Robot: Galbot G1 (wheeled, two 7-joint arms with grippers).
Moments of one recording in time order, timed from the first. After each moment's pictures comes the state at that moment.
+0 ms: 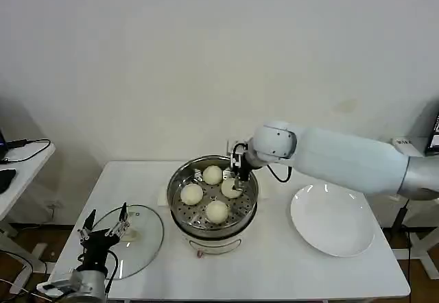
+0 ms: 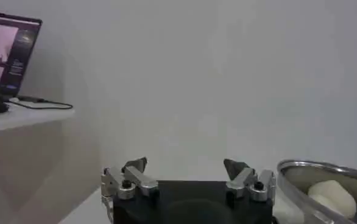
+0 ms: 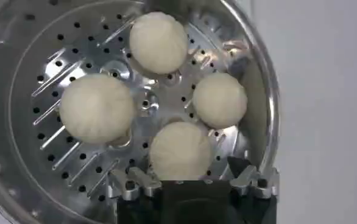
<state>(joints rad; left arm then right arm) 1.62 -1.17 -0.59 -2.10 -0.54 -0.04 -0.27 0.46 0.97 -1.18 1.53 0.56 -0.73 -0.59</state>
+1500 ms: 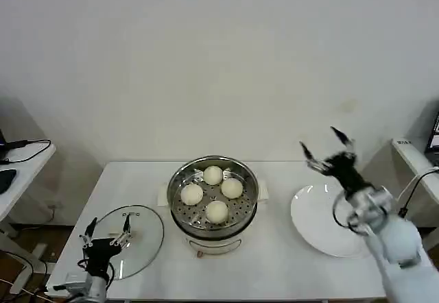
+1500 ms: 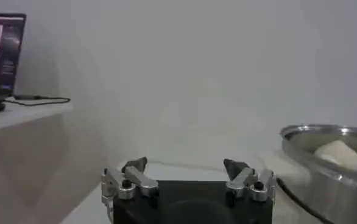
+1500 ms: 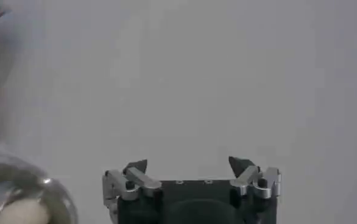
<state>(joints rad) 1.64 -1.14 -0.57 -2.07 -0.32 0.05 -0.30 -1.22 1.03 0.67 1.94 0.28 0.07 -0.18</state>
